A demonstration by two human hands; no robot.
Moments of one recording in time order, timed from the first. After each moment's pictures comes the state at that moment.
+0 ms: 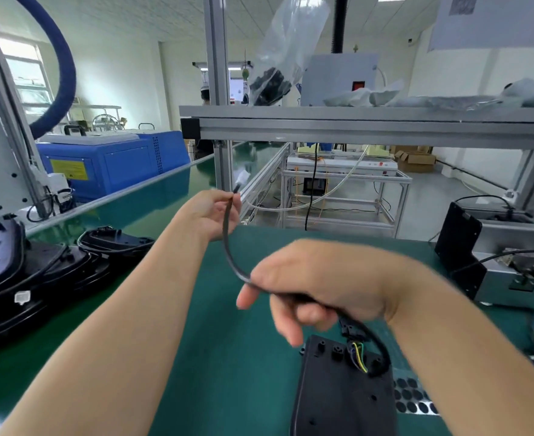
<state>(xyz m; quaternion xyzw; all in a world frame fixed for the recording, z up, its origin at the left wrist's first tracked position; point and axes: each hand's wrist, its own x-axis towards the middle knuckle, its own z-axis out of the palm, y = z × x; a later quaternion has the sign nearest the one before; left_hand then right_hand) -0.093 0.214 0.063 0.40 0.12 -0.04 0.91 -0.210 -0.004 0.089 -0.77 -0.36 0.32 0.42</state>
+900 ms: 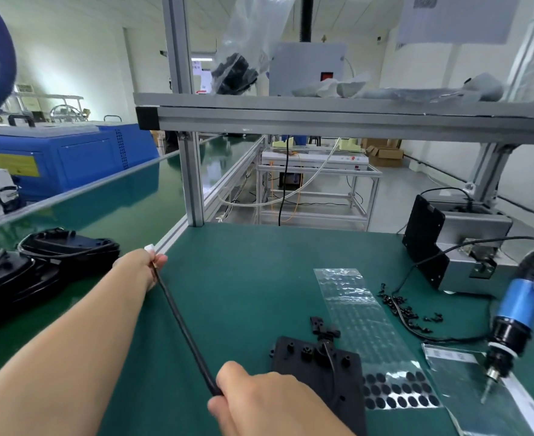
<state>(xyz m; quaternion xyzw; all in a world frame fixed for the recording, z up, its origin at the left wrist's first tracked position) -0.047 0.281 -0.052 0.44 0.38 0.15 0.80 -0.263 0.007 -0.017 -0.93 -0.31 0.07 0.20</state>
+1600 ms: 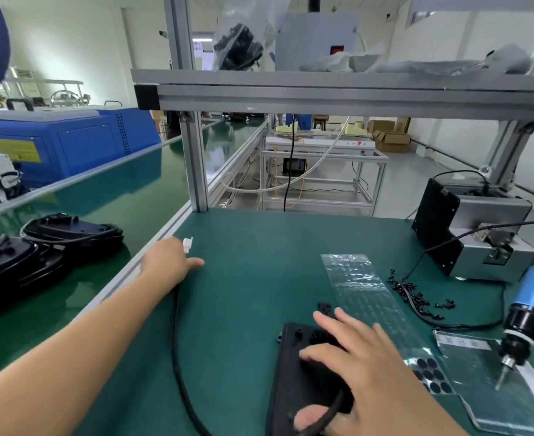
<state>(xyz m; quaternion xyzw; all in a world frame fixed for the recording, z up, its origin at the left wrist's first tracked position) -0.083 0.238 -0.051 0.97 0.20 0.07 0.08 -0.237 -0.076 -0.052 -0.95 -0.29 -0.05 0.13</state>
